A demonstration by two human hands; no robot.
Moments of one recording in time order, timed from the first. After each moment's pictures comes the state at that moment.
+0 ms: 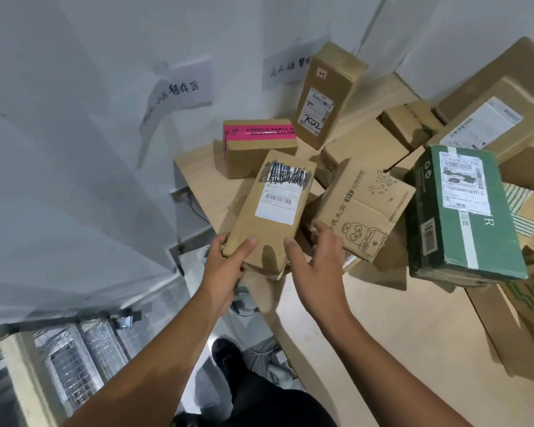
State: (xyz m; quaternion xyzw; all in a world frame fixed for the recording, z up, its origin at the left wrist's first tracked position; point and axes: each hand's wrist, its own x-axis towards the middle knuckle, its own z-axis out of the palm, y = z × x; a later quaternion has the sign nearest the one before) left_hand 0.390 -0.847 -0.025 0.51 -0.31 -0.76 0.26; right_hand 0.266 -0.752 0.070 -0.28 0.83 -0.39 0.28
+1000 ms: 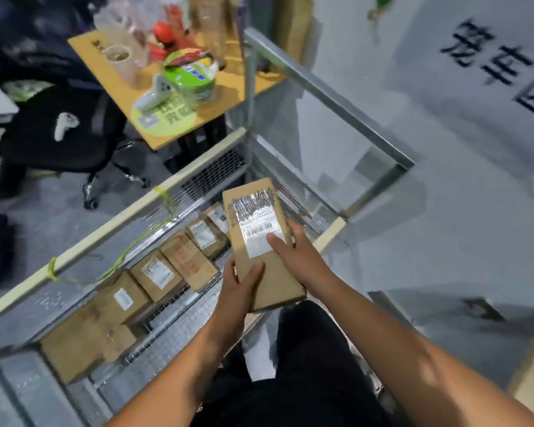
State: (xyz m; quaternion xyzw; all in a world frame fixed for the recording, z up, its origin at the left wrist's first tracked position) left_hand 0.835 -0.578 -0.041 0.59 0.09 -0.42 0.68; right_hand 0.801 -0.739 -0.003 -0.68 0.41 0.06 0.60
